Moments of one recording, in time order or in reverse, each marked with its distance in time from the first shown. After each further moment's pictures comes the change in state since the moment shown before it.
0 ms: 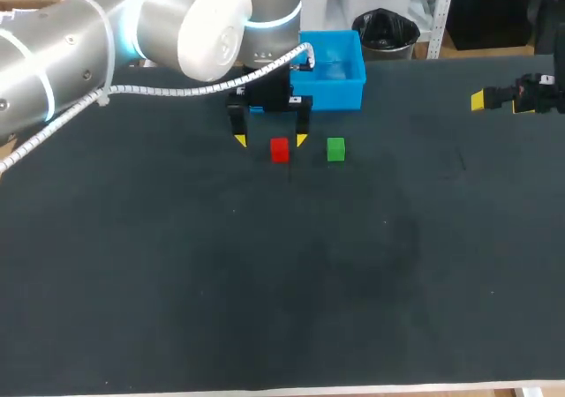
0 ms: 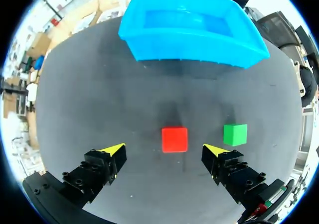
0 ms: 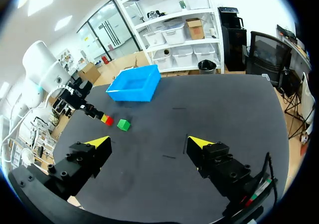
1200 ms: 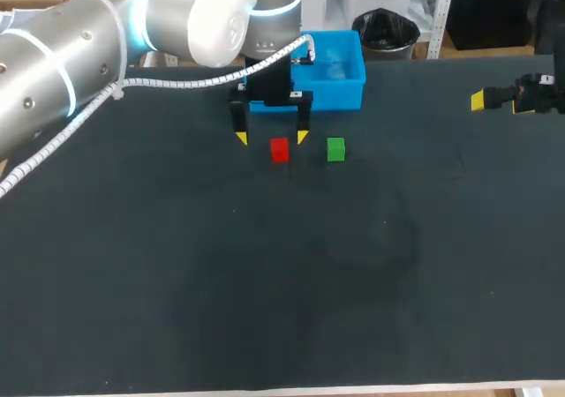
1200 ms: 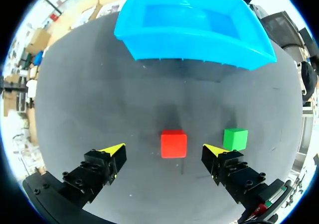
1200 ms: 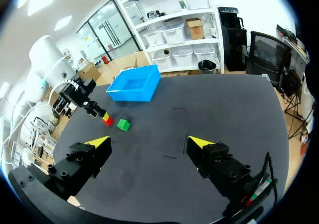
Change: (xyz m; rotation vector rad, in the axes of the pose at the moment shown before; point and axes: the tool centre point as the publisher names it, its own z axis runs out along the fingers) left arm -0.007 -0.003 0.001 0.003 0.063 -0.011; right arm 0.000 0.000 0.000 0.000 0.000 0.000
